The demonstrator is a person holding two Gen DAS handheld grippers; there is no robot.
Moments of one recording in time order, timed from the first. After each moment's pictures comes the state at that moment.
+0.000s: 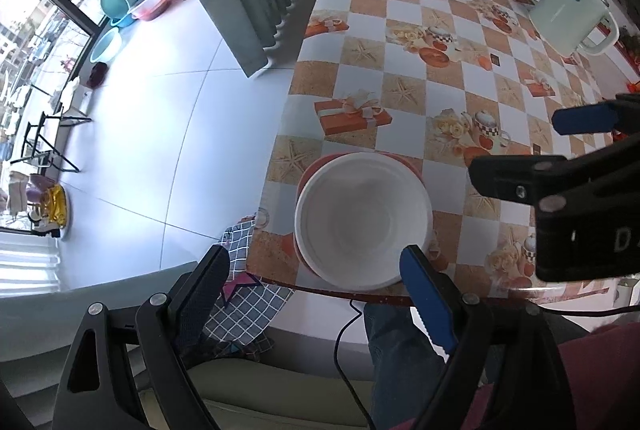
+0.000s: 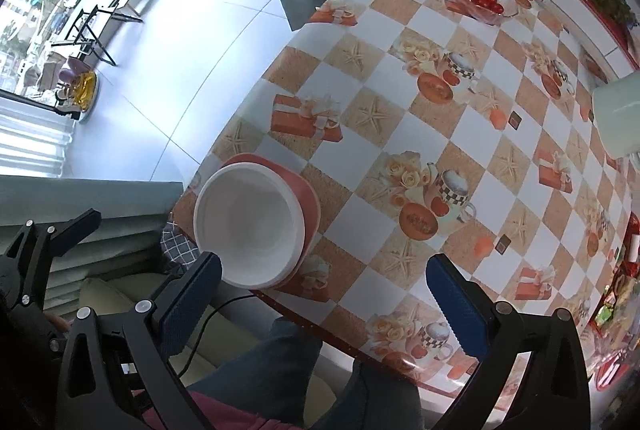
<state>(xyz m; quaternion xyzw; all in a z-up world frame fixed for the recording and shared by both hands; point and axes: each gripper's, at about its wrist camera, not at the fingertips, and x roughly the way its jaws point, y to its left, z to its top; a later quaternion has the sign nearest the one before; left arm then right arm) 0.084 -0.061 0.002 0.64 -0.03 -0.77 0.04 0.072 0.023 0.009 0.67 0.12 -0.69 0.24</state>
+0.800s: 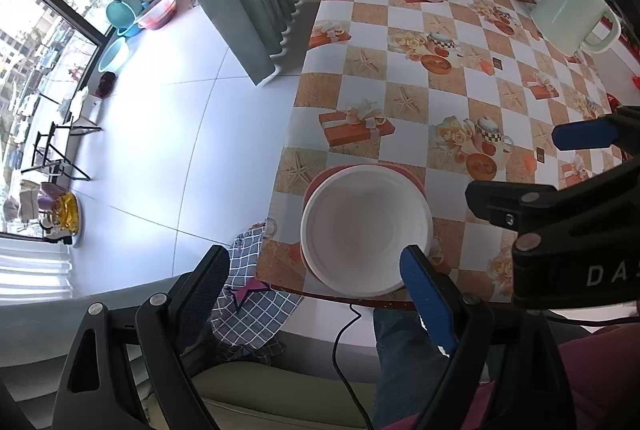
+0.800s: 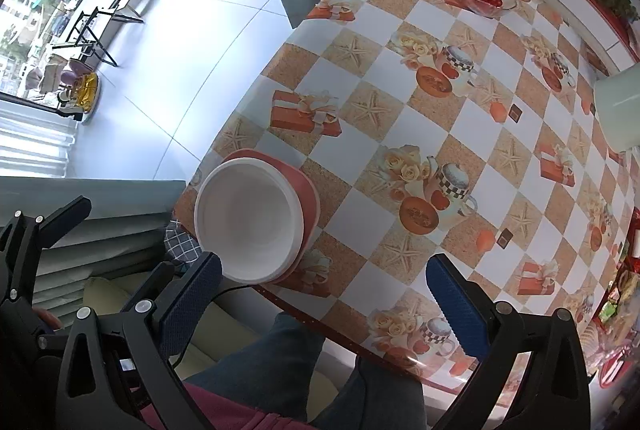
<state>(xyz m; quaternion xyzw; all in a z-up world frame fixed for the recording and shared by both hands) 0.079 -0.051 0.011 0.64 -0.04 -0.77 0.05 0.072 0.028 0.007 0.68 0.11 -0.69 0.24</state>
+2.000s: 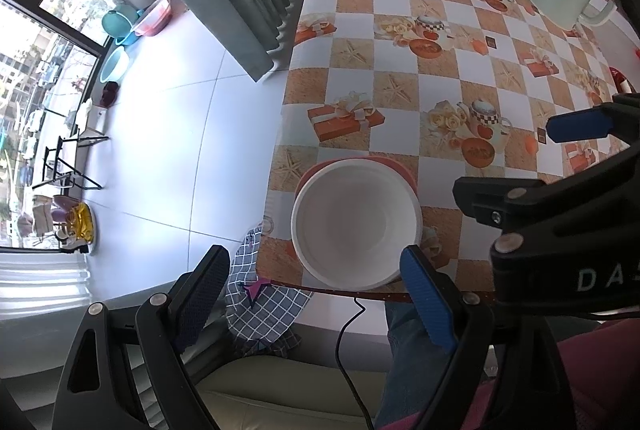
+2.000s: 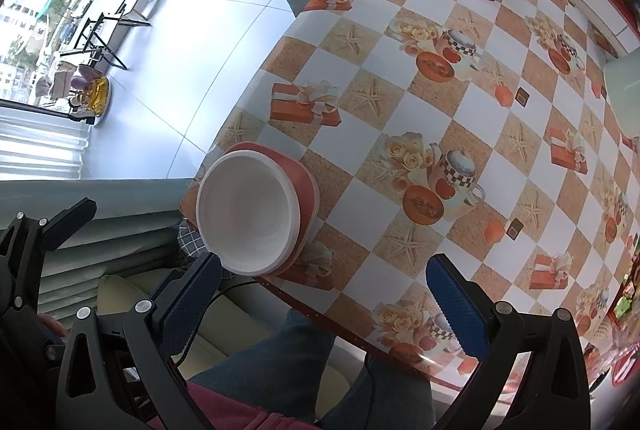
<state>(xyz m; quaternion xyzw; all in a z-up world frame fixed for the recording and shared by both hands) 0.070 -0.028 0.010 0.65 -0.09 -0.75 0.04 0.067 0.049 -0.002 0.69 0.08 -0.67 0.25</state>
